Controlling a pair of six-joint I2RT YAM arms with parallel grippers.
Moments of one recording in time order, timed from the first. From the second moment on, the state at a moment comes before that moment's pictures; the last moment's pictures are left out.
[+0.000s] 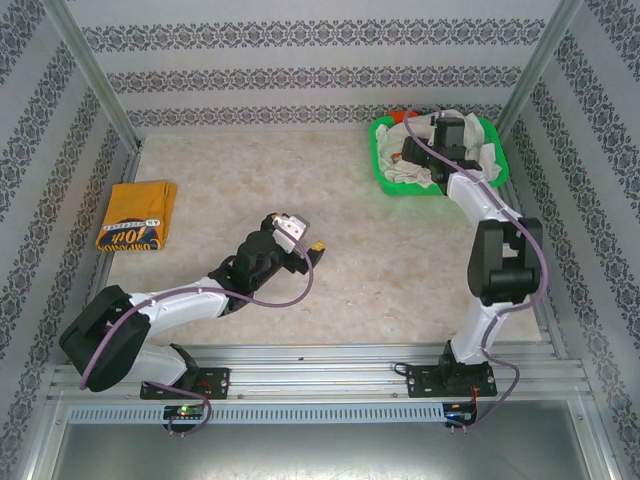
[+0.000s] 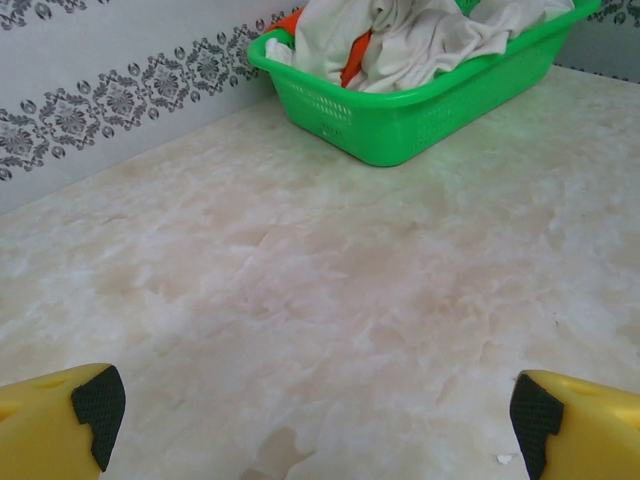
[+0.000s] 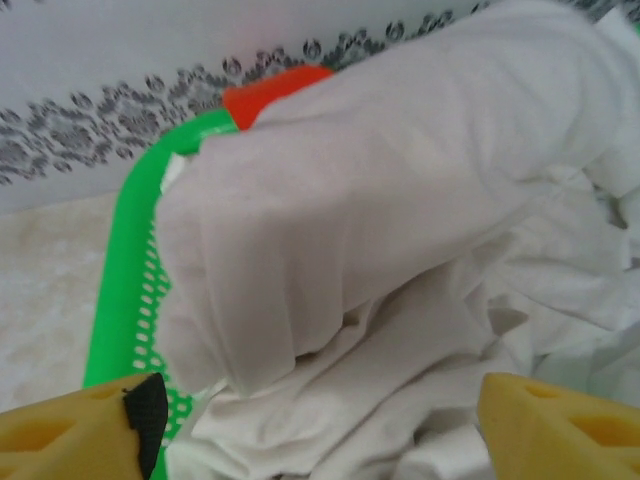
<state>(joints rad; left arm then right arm) -0.72 1.36 0.59 0.47 -0.16 0.08 0.03 1.88 1.48 -0.19 0.02 0.24</state>
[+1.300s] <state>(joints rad) -0.72 1.47 0.62 0.48 -0.18 0.06 0.03 2.14 1.90 -0.50 -0.05 0.23</state>
